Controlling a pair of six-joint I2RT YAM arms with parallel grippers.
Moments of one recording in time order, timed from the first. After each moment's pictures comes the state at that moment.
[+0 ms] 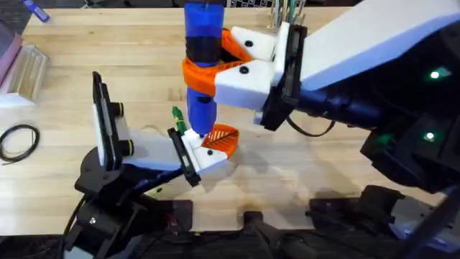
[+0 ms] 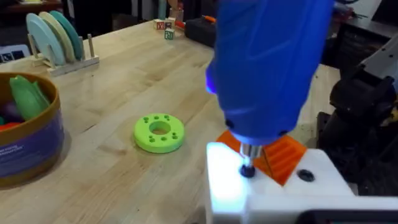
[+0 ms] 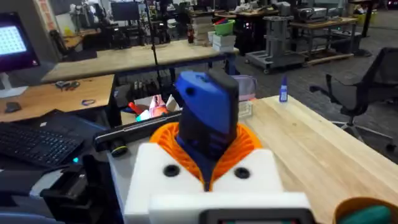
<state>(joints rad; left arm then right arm) -0.38 0.01 0.01 -0.07 0.75 -0.11 0.85 1.00 0.68 0.46 -0.42 0.12</state>
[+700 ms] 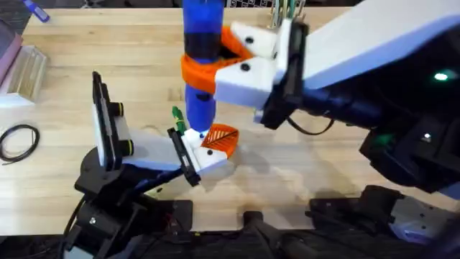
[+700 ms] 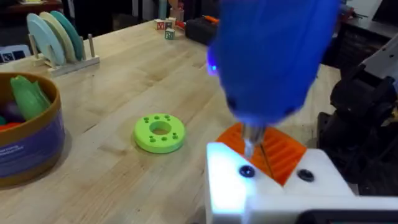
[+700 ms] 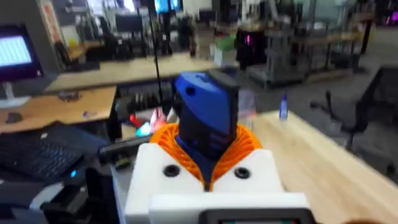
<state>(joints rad) -0.38 0.01 0.01 -0.07 0.75 -0.11 0.85 1.01 0.68 0.52 -0.42 0.13</state>
